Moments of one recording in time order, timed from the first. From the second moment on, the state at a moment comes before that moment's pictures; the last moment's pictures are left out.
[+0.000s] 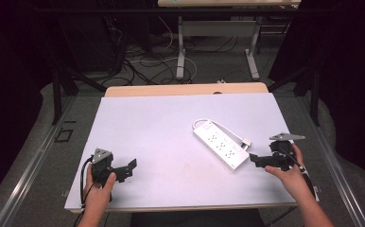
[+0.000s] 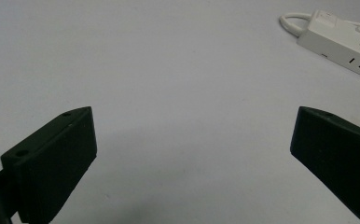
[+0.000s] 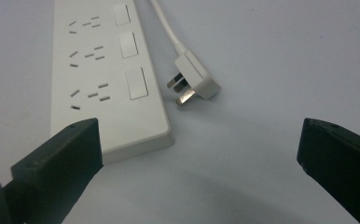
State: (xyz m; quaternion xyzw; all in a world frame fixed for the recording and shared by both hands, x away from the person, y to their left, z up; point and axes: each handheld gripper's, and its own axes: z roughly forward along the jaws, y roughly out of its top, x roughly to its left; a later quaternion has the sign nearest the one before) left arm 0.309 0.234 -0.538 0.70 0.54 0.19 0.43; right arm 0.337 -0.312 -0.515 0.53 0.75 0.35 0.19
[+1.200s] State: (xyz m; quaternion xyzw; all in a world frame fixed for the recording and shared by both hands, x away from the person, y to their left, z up) left arm 0.311 0.234 -0.540 0.70 0.55 0.19 0.43; right arm 0.319 -0.337 -0.550 0.57 0.70 0.37 0.23
